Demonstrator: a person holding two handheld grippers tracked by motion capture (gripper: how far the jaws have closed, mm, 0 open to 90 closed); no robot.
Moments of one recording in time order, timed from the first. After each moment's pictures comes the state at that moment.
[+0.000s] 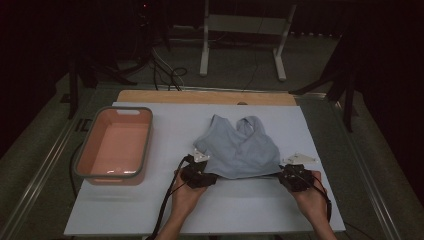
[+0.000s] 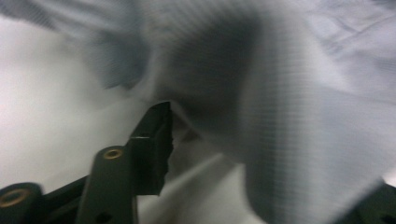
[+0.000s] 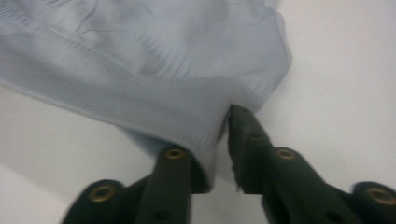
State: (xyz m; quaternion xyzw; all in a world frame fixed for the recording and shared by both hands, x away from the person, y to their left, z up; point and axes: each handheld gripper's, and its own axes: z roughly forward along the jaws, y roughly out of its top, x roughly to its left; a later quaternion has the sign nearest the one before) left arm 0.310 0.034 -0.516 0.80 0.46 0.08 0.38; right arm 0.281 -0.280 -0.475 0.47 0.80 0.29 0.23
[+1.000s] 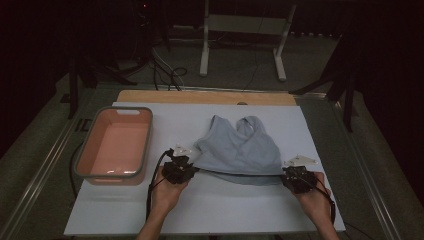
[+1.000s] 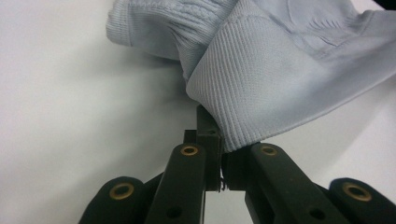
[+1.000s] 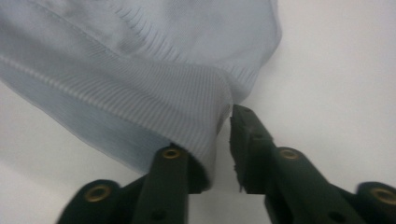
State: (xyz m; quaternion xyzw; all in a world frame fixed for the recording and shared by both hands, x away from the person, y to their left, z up) left arm 0.304 0.081 -0.482 0.80 0.45 0.07 0.39; right arm 0.281 -0.291 -0.483 0.47 0.81 0.25 0.24
